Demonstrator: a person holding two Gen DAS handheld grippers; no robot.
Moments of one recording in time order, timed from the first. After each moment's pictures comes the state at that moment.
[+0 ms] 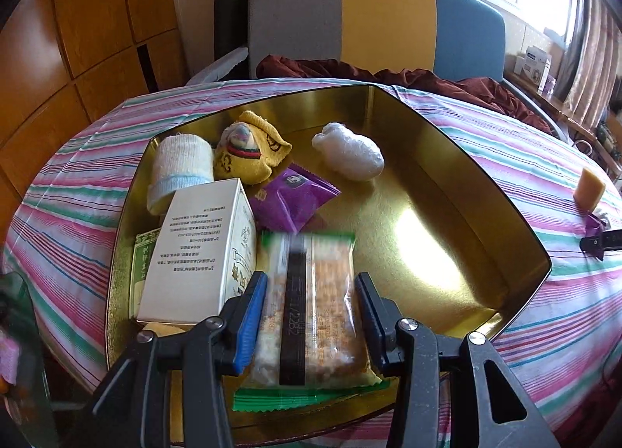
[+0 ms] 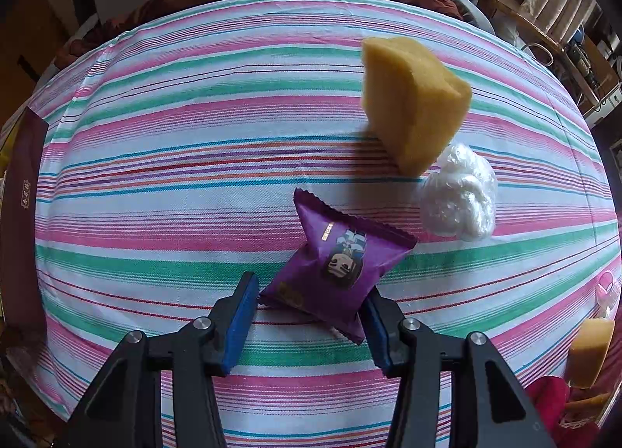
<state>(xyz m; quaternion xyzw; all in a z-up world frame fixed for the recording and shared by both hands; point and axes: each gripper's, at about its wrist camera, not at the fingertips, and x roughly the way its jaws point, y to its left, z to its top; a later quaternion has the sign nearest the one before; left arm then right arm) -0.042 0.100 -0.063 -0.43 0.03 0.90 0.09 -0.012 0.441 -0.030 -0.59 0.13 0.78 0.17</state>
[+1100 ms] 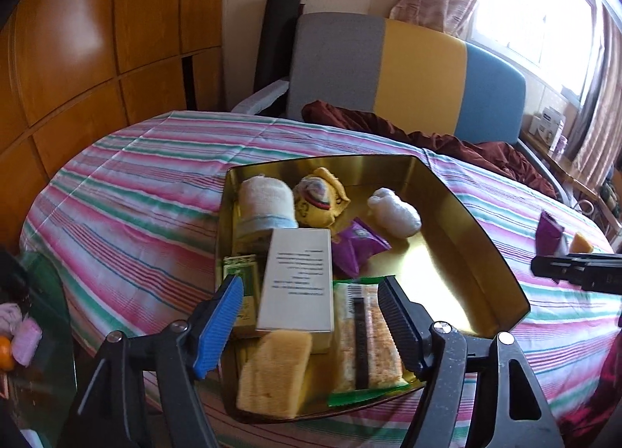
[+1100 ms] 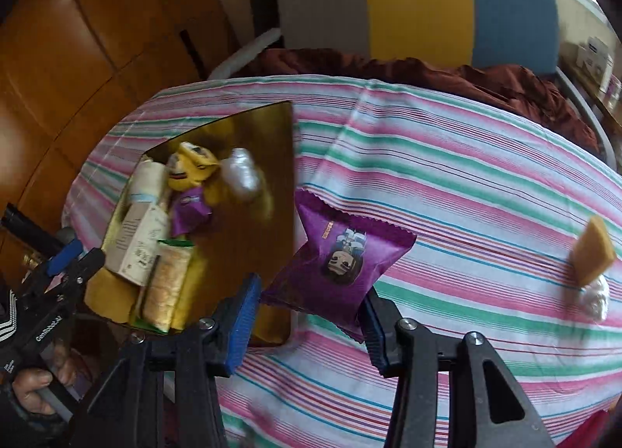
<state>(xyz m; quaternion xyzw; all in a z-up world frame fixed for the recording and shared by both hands) -0.024 0.031 -0.014 -0.37 -0.04 0.93 0.05 -0.065 0.219 0.035 -0.49 0.08 0.86 -0.07</state>
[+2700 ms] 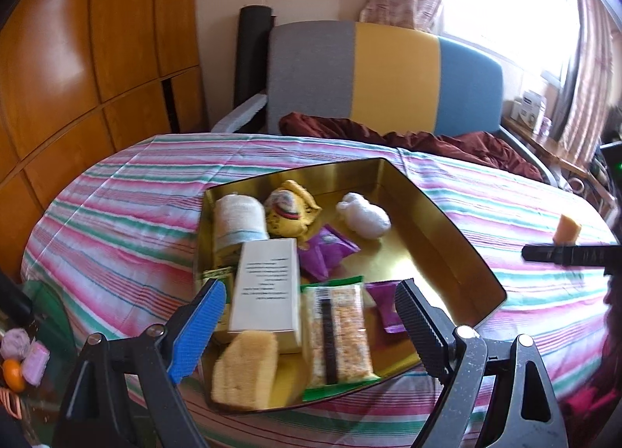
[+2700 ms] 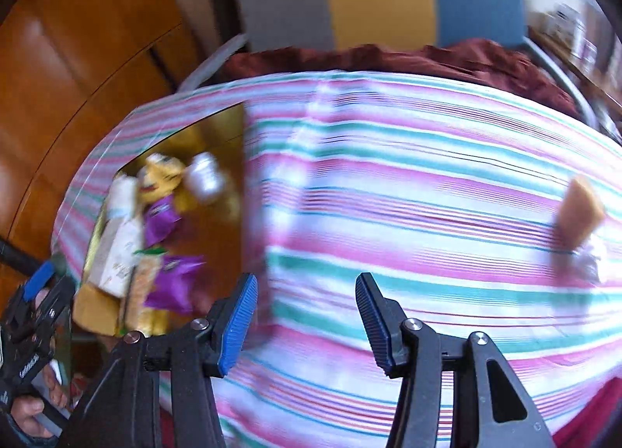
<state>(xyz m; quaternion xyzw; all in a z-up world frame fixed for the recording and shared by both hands) -0.008 0.064 0.002 -0.35 0.01 0.93 0.08 -0.052 0.268 0.017 -0.49 0.14 0.86 0.00</state>
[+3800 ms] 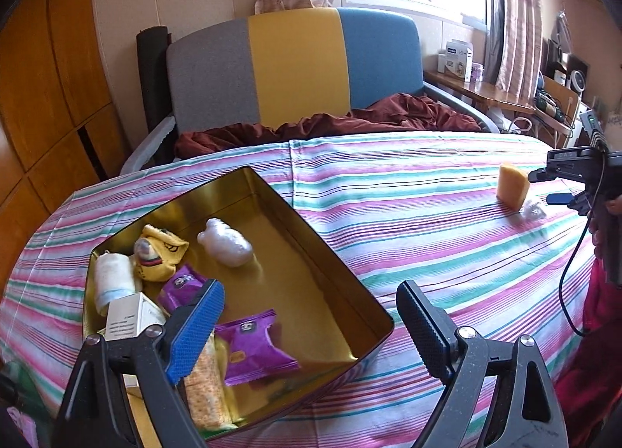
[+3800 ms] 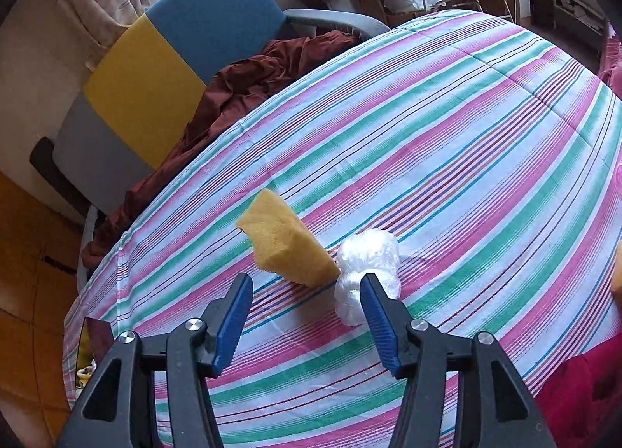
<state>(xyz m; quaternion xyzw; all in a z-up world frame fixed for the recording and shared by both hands) -0.020 0.199 0.006 -0.35 0.10 0.91 0.20 0.005 0.517 -0.007 -0.39 0.38 0.80 0.24</state>
